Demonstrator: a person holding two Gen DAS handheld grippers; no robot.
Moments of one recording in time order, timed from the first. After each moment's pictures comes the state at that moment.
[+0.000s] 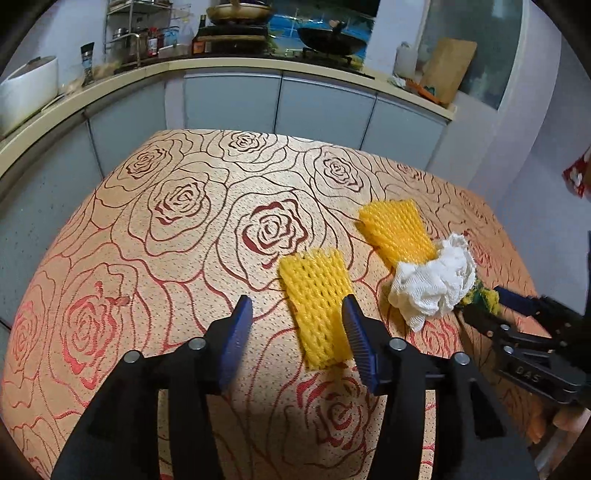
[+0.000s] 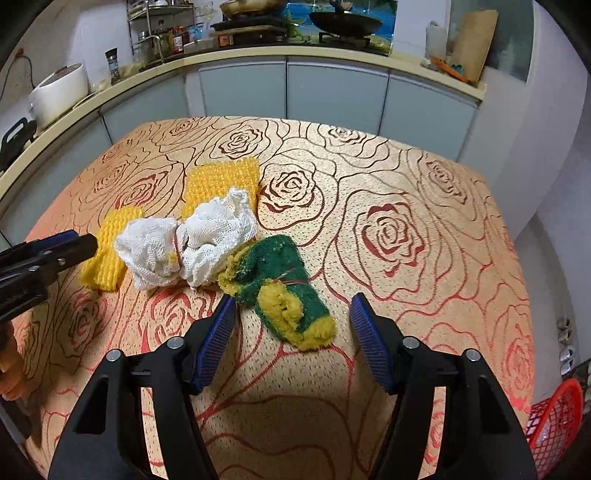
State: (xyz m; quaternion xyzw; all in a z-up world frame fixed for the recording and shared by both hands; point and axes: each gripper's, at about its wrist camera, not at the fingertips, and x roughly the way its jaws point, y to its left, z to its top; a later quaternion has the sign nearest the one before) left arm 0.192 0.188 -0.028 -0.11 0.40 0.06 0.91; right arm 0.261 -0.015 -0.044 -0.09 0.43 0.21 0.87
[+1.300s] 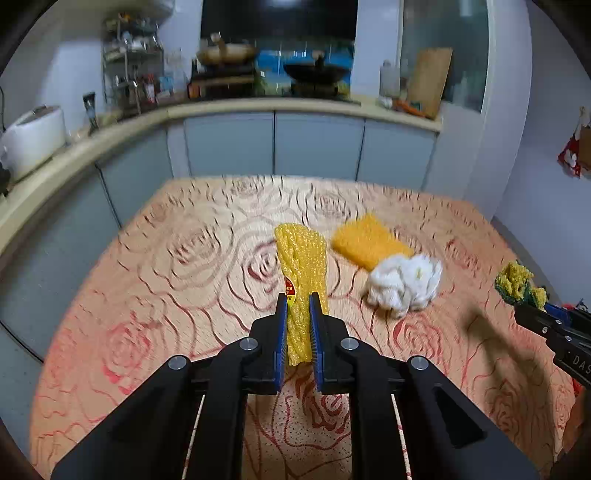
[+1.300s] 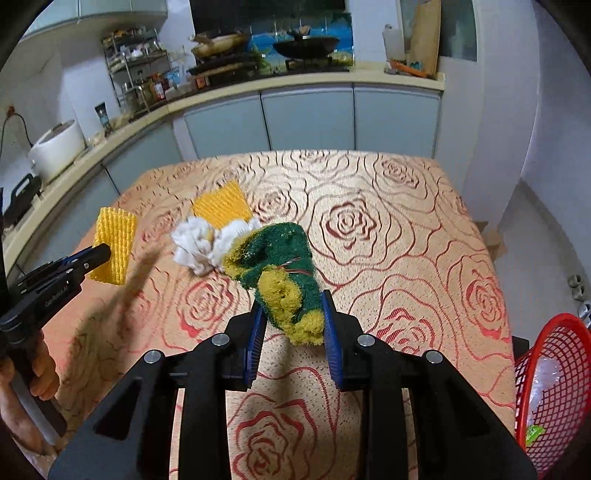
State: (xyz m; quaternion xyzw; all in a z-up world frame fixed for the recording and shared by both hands) left arm 0.156 0.164 0.010 -0.04 0.33 0.08 0.94; right arm 0.197 -0.068 0.004 0.00 0.38 0.18 0.91
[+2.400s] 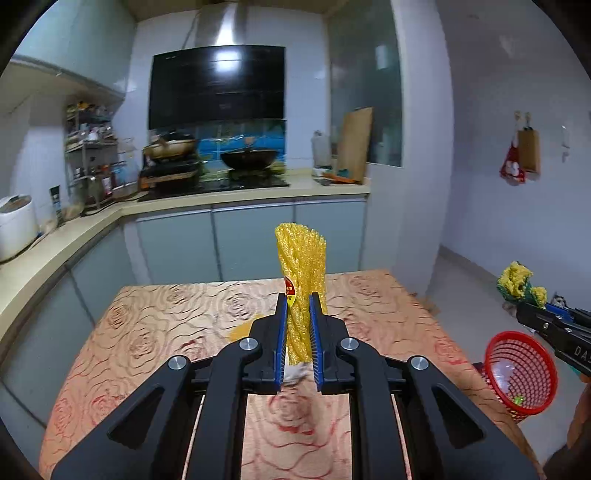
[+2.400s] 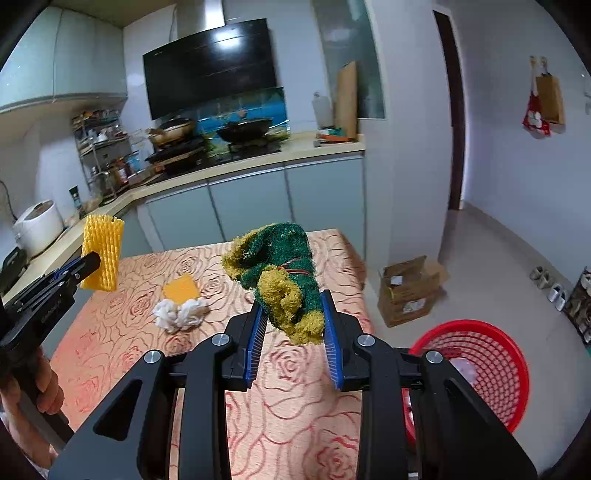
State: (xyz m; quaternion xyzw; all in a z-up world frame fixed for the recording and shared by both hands) left arm 0.127 0.046 0.100 0.01 0.20 -0.02 0.98; right arm 0.125 -0.188 0.081 0.06 0.27 0.08 0.96
